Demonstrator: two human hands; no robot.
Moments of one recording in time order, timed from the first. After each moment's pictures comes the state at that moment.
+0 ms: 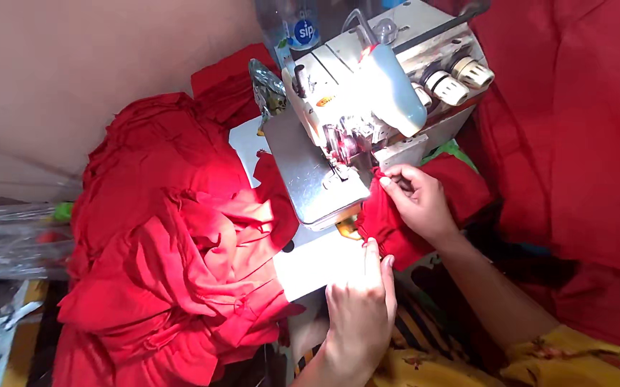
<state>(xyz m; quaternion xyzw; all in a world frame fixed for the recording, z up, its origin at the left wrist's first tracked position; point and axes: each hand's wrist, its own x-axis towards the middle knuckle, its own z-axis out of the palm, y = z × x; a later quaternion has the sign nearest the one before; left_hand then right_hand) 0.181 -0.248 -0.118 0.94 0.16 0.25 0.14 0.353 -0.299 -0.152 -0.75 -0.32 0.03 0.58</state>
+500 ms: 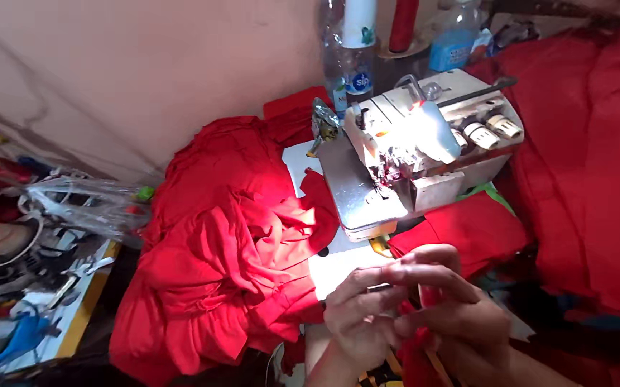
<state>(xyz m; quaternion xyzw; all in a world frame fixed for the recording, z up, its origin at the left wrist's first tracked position) 0.156 -0.223 -0.091 0.69 -0.08 0.53 0.47 0.256 -0.314 -0.079 -0.41 -0.61 -0.02 0.68</state>
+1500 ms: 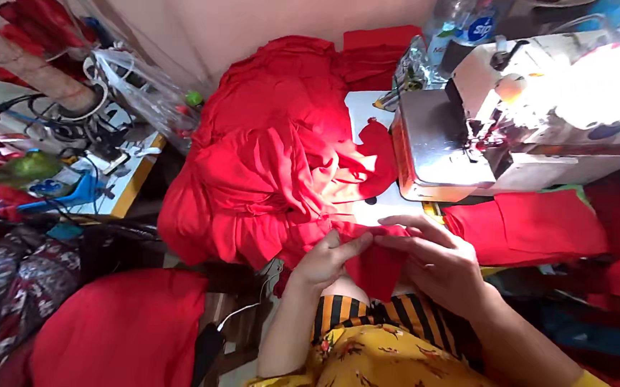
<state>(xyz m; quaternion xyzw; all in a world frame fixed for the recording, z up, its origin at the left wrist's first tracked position) 0.042 -0.184 -0.085 0.47 0.17 0.23 0.83 0.216 -0.282 -0.097 -0.46 -0.69 0.08 0.55</state>
